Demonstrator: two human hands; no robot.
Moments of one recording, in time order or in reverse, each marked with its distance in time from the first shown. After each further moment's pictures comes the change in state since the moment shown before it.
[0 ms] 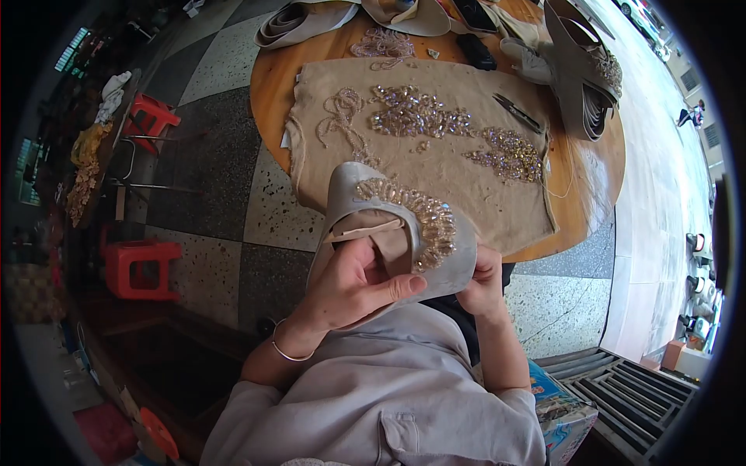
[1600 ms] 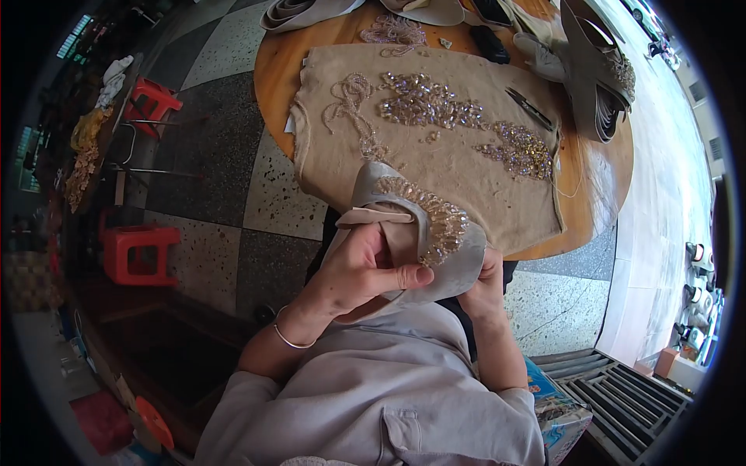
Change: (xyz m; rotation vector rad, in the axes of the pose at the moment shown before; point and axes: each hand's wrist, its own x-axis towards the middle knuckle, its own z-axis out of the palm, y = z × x) left_hand 0.007 -0.009 -0.009 -0.033 0.051 -0.086; right_hand -0.008 0.002 0.011 0.047 0.098 0.140
